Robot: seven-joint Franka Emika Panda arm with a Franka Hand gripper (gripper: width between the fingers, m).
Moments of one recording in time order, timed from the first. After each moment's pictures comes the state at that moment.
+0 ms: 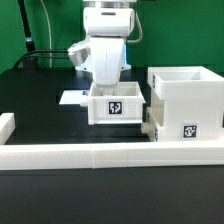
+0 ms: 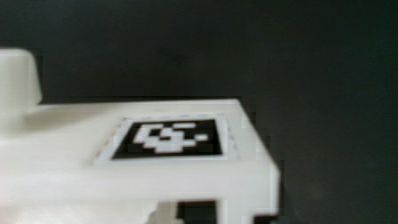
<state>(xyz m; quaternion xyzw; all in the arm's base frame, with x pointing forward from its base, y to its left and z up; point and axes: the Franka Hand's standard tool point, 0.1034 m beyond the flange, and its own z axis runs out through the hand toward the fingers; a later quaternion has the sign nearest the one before) 0.522 -0.019 0.059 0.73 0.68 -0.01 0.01</state>
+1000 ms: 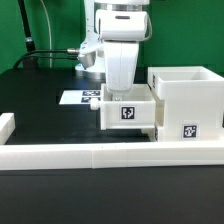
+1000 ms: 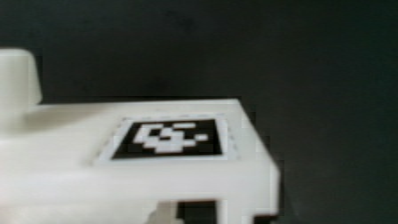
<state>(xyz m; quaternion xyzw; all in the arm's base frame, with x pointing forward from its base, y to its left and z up) 0.529 -0.006 0.056 0.73 0.68 -0.03 0.00</state>
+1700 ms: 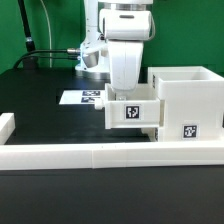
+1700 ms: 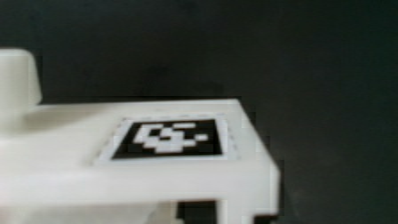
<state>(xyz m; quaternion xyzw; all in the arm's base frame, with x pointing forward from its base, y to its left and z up) 0.531 0.004 0.057 0.73 0.69 -0.02 0.00</state>
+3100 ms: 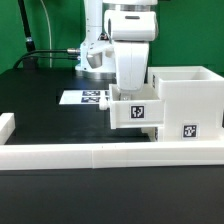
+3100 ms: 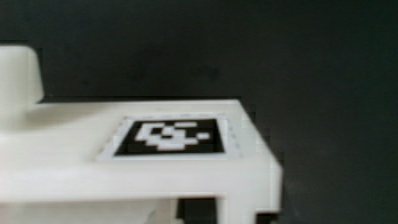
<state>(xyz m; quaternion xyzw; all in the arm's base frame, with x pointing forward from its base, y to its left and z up) 0.529 0.008 0.056 0.72 0.69 -0.02 0.00</state>
